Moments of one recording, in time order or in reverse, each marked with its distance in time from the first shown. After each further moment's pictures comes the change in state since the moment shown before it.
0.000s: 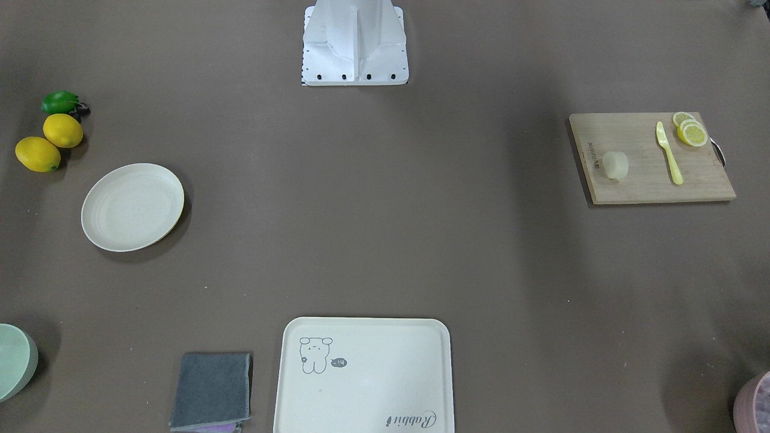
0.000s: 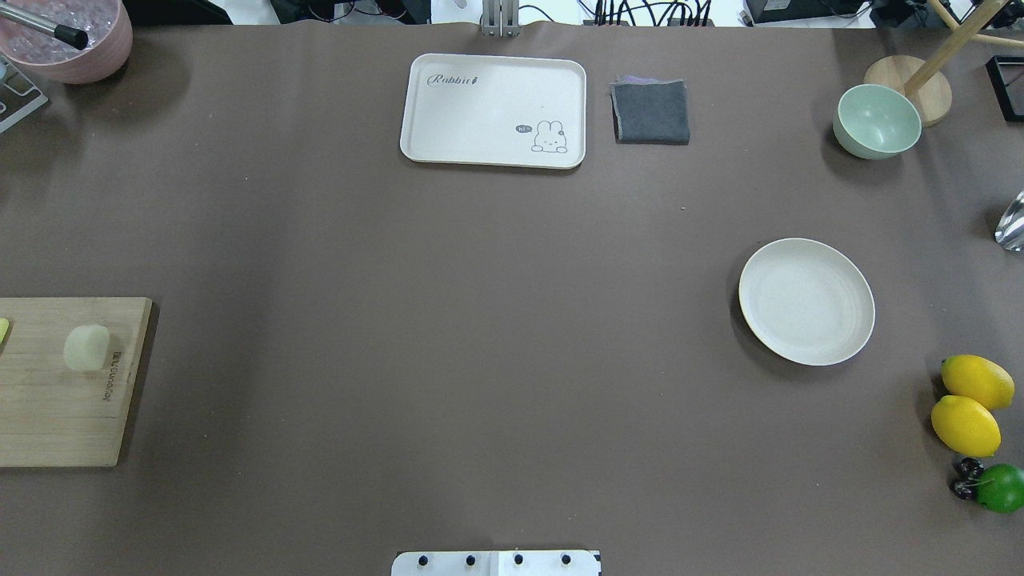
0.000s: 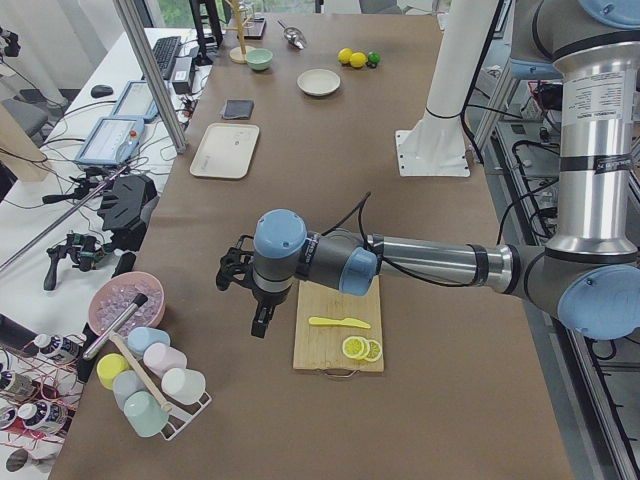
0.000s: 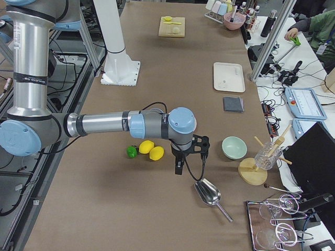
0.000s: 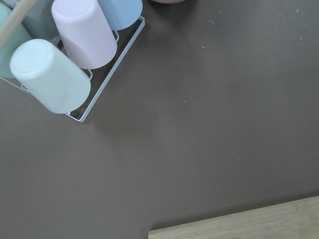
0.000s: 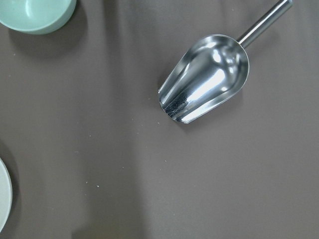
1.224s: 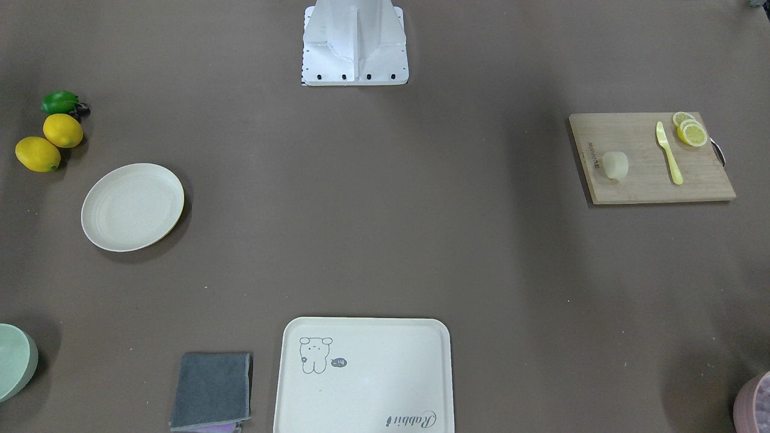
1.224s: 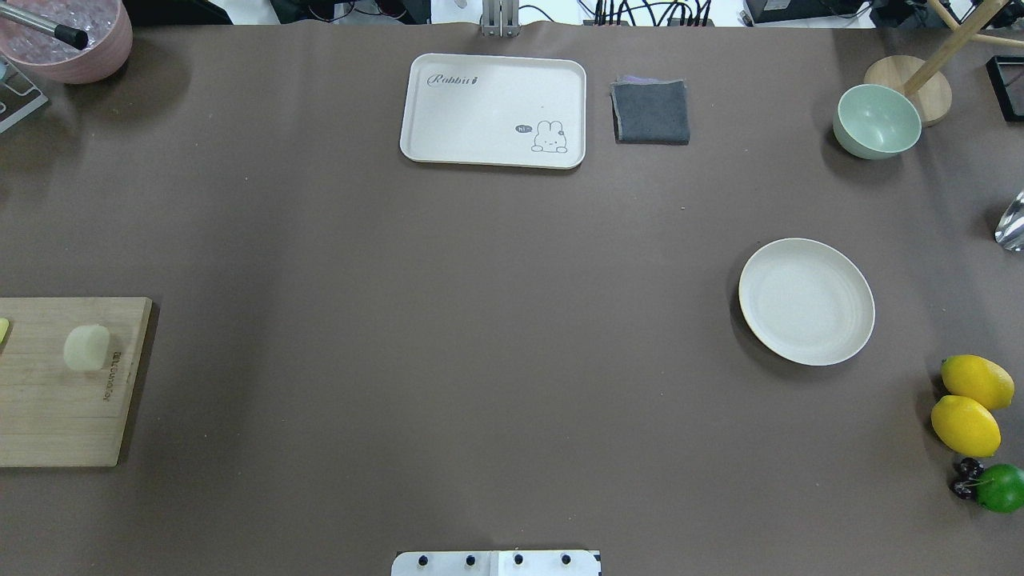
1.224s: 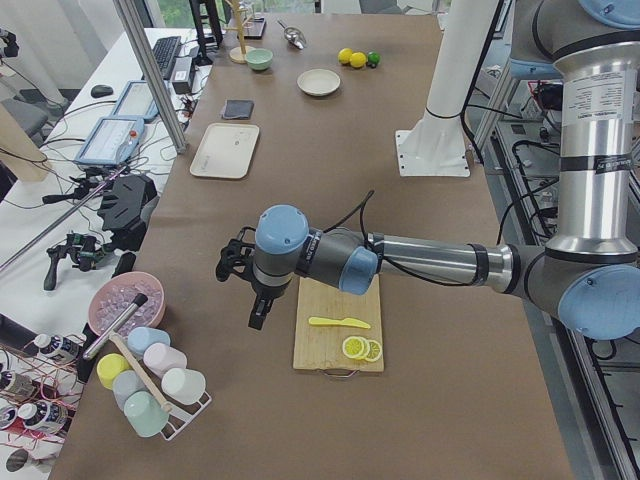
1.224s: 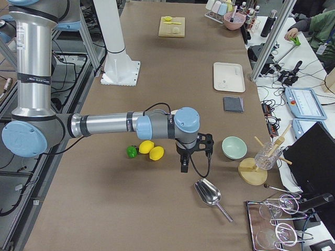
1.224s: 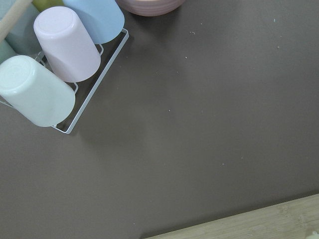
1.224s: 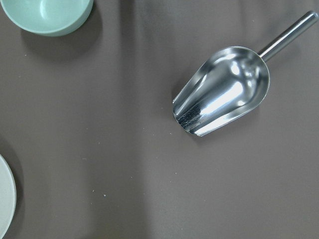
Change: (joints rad) left arm -0.004 0.002 -0.007 -0.008 -0.032 -0.004; right arm -0.053 0.020 -0.044 0.075 0.005 0.010
